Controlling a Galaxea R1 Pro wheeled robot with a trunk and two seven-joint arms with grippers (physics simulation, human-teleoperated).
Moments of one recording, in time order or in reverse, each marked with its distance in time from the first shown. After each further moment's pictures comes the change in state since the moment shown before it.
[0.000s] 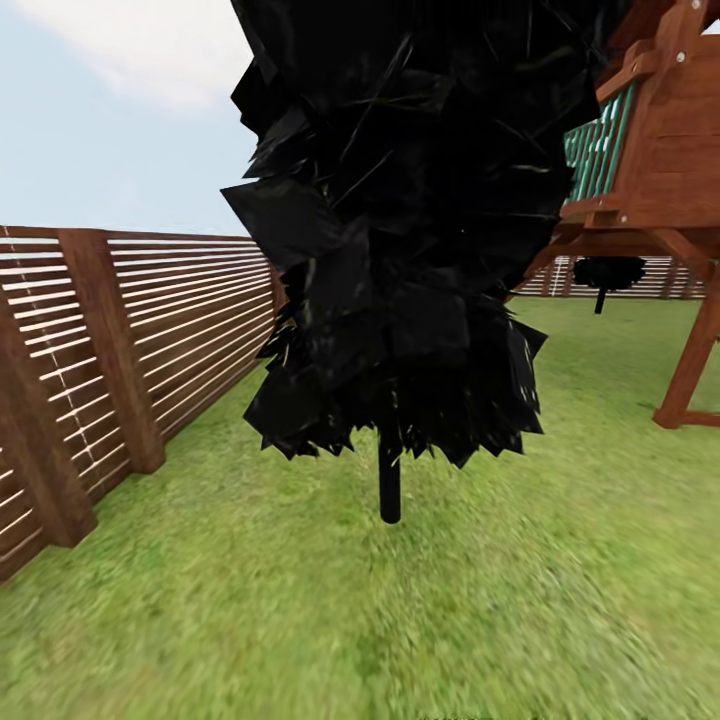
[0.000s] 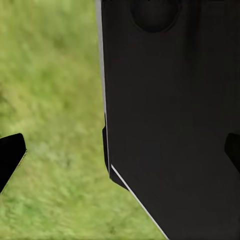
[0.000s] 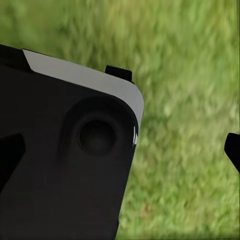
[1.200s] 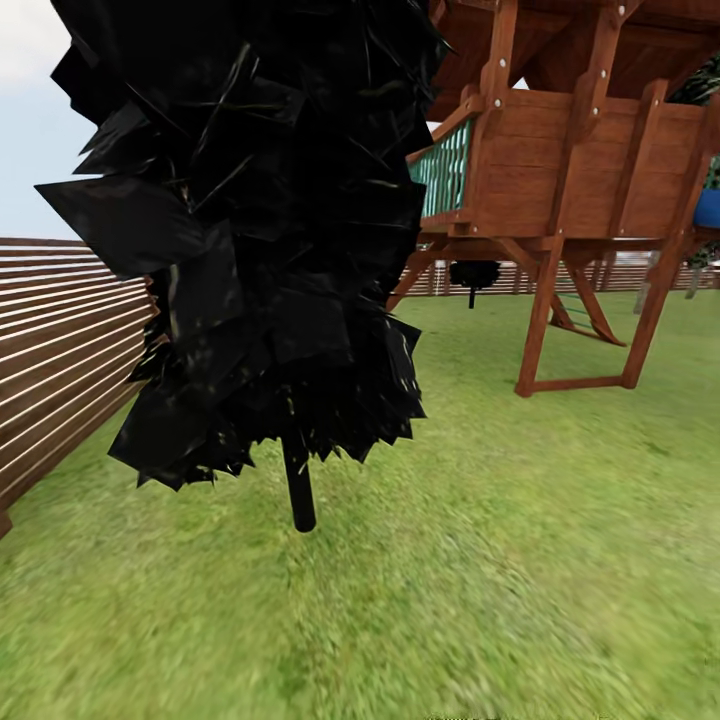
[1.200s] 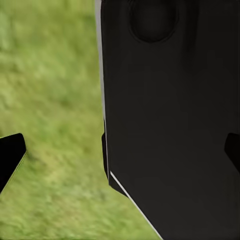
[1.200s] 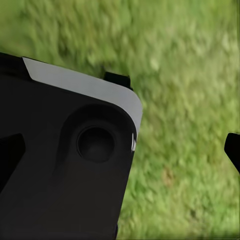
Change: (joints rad) left arm 0.000 -0.001 0.000 0.000 0.000 0.000 0.000; right arm 0.000 0.000 -0.001 0.000 -0.001 -0.002 0.000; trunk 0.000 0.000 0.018
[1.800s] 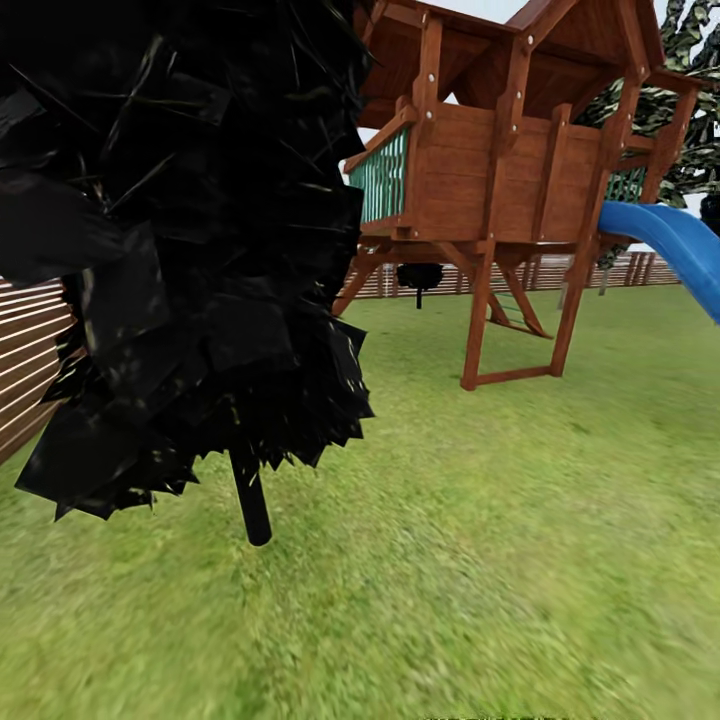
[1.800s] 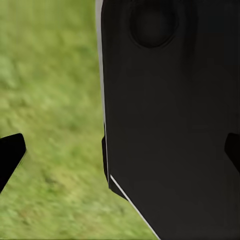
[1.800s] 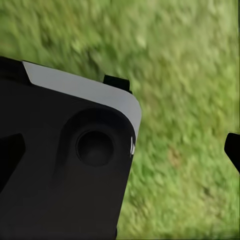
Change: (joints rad) left arm 0.000 0.000 0.000 0.000 0.000 0.000 0.000; right arm 0.000 0.000 0.000 0.000 0.000 0.000 0.000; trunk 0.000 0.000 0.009
